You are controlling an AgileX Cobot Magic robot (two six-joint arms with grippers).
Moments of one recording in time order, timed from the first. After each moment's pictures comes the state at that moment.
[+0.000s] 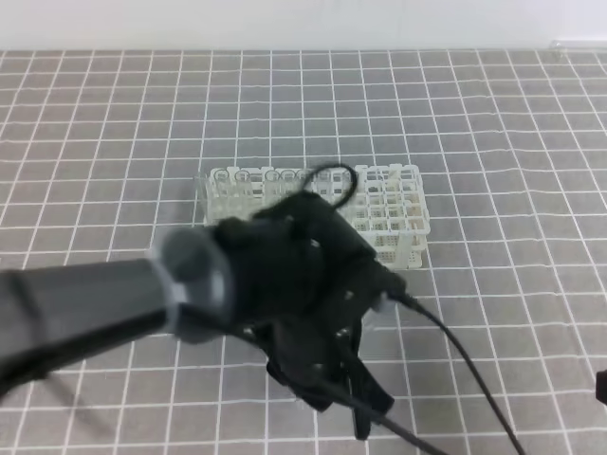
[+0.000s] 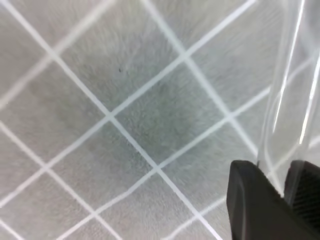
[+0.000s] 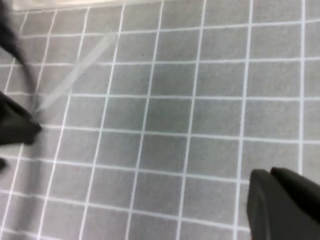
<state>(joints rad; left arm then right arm) -0.97 1.76 -1.25 0.07 0.99 -0.29 0.16 0.70 -0.51 0.42 0.78 -0.09</state>
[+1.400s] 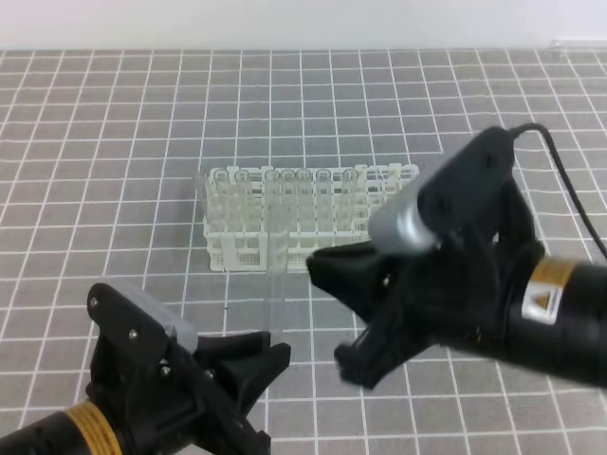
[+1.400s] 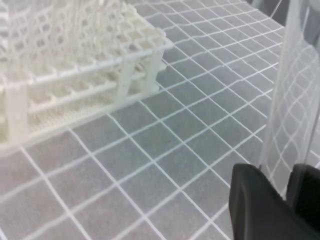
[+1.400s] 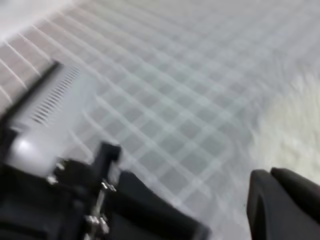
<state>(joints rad) -0.87 1.12 -0.32 0.05 -0.41 -0.32 0.86 1.17 -0.83 0.51 0.19 -0.32</state>
